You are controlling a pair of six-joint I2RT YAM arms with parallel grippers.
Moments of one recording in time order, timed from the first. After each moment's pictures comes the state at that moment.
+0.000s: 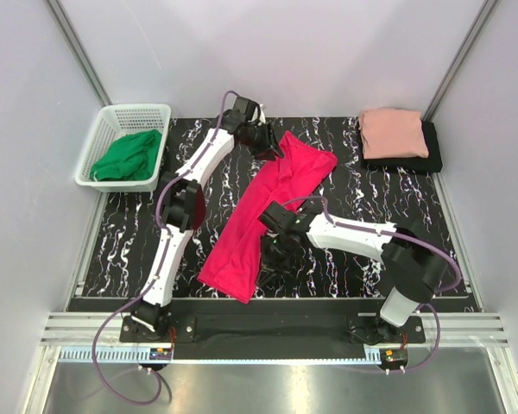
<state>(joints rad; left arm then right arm) -0.41 2.55 2.48 -0.83 0.49 -0.56 0.92 1.67 1.08 -0.62 -0.46 1.05</state>
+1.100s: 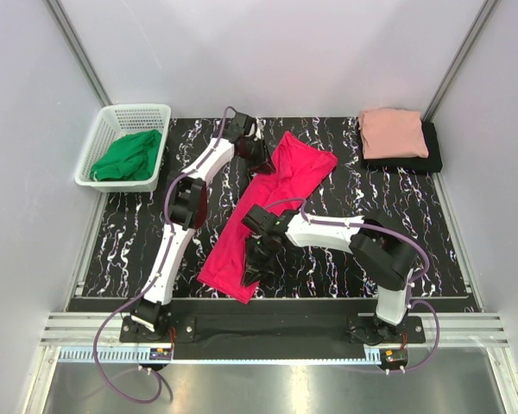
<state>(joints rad) -0.38 2.68 2.44 -0.75 0.49 -0.55 0.98 1.87 1.19 -0.51 -0.46 1.08</state>
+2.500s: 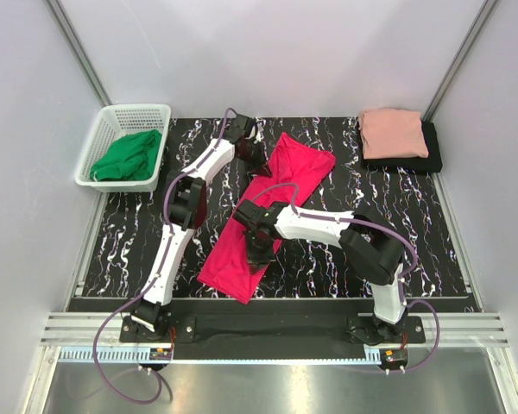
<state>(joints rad) -0.38 2.64 2.37 -0.76 0.46 -0.54 0.98 1.96 1.36 -0.70 -0.20 0.88</state>
